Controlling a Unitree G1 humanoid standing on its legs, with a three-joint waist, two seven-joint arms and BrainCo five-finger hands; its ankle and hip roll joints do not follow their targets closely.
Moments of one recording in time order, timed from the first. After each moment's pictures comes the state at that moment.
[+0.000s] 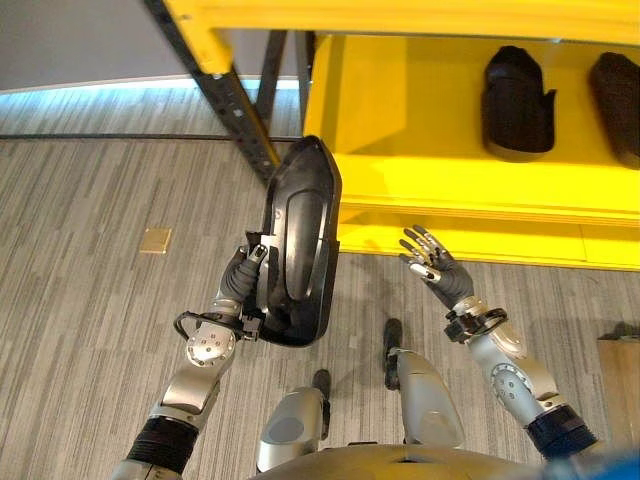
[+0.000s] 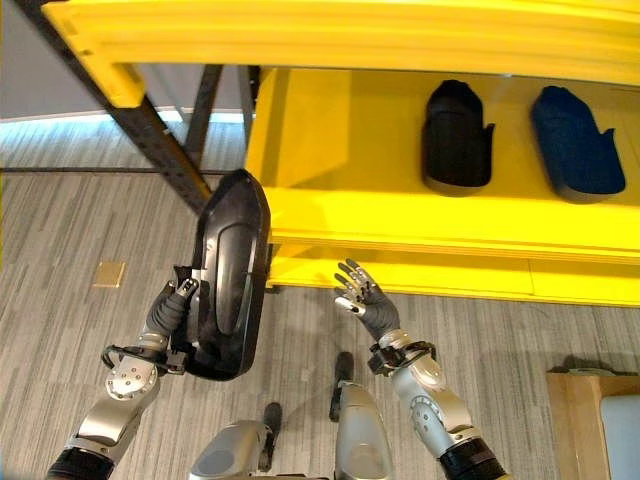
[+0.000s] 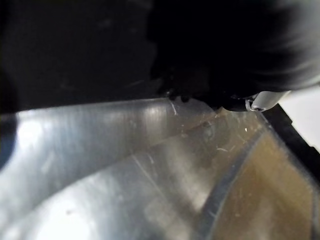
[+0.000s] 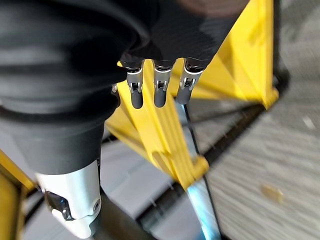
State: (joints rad) left arm 0.02 0.45 -0.15 0.06 -0.17 -0.16 0.15; right arm -0.02 -0.41 0.34 0.08 0.83 -0.12 0.15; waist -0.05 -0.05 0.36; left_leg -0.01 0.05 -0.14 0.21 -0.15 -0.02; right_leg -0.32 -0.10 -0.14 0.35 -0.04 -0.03
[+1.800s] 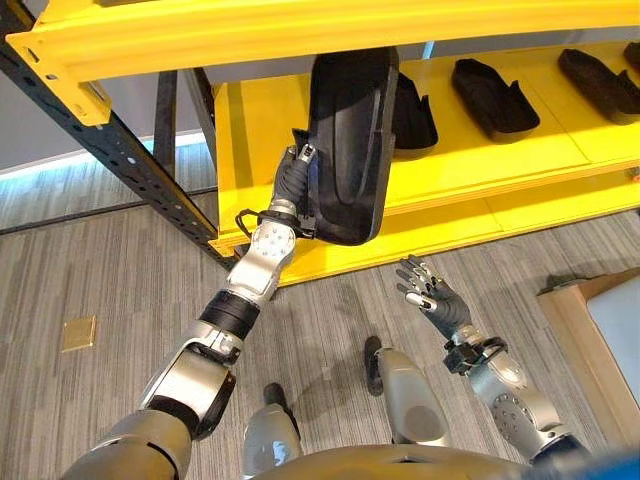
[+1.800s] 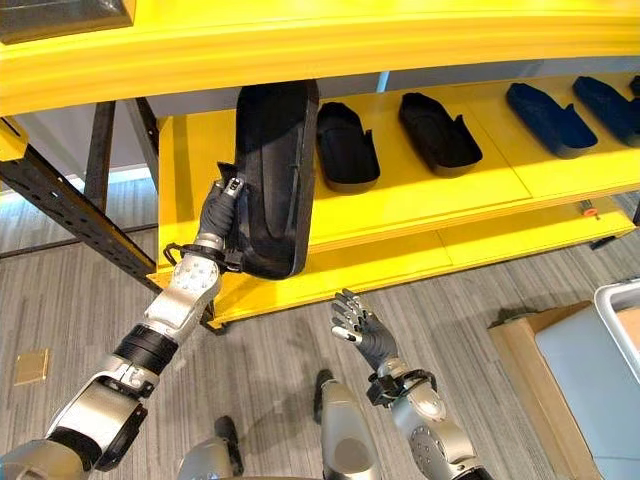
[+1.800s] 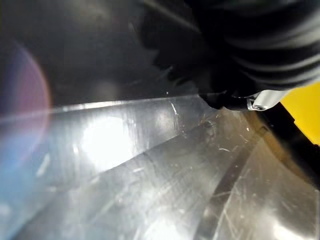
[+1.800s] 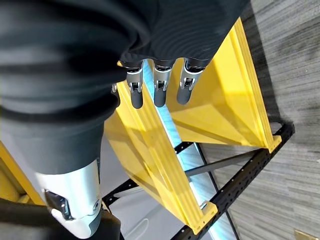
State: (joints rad) left arm -0.65 0.33 -0.34 0.47 -0.26 -0.17 0.34; right arm 0.08 -0.42 0.41 0.07 0.80 -0.13 0.14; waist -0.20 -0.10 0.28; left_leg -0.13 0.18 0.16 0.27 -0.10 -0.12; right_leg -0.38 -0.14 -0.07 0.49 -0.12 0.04
